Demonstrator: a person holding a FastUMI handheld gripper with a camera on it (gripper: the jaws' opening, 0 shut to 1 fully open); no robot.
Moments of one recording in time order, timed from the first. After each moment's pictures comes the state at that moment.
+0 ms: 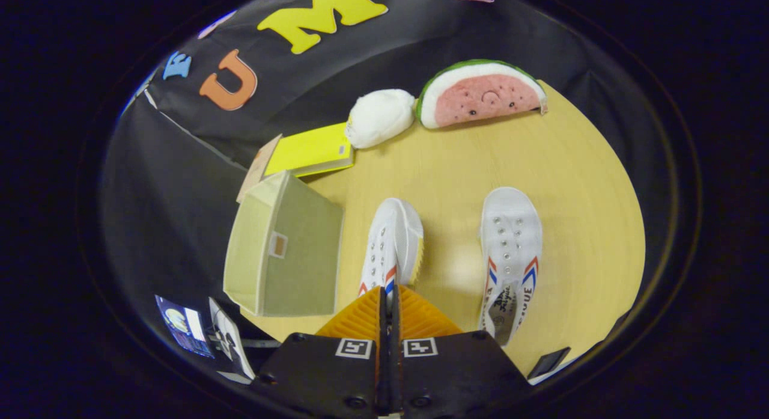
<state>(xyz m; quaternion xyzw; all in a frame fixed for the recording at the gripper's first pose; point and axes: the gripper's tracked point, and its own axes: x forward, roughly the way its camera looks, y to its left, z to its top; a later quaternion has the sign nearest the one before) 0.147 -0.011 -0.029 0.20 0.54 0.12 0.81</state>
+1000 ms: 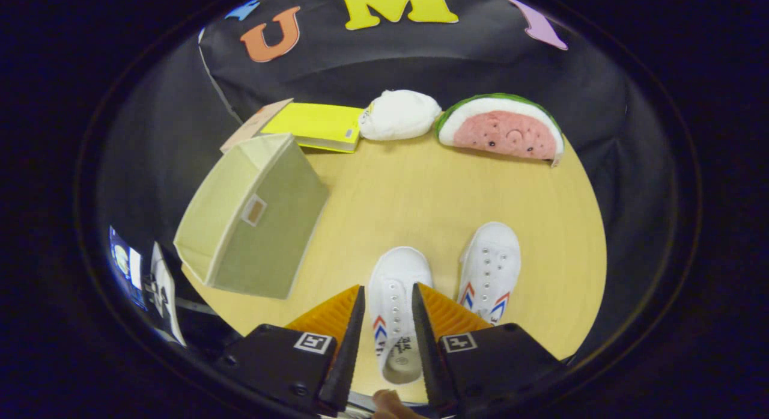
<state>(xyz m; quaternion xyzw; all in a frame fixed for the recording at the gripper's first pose) 0.147 -0.036 -0.081 -0.02 0.56 0.09 0.82</state>
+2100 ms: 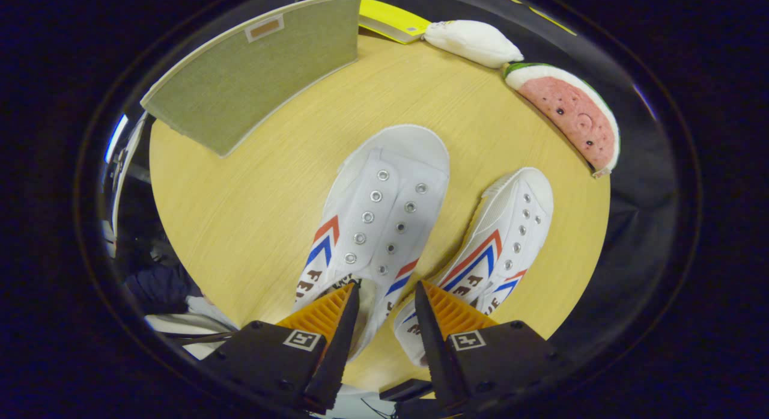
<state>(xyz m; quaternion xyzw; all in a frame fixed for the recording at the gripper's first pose) 0.096 -0.082 -0.170 -0.26 0.65 0.17 0.70</state>
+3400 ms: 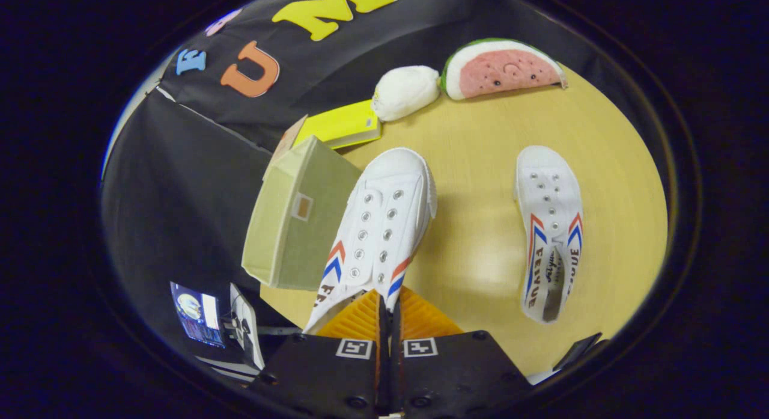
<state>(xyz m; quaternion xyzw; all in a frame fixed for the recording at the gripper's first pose) 0.102 0.033 -0.035 0.20 0.54 0.19 0.79</state>
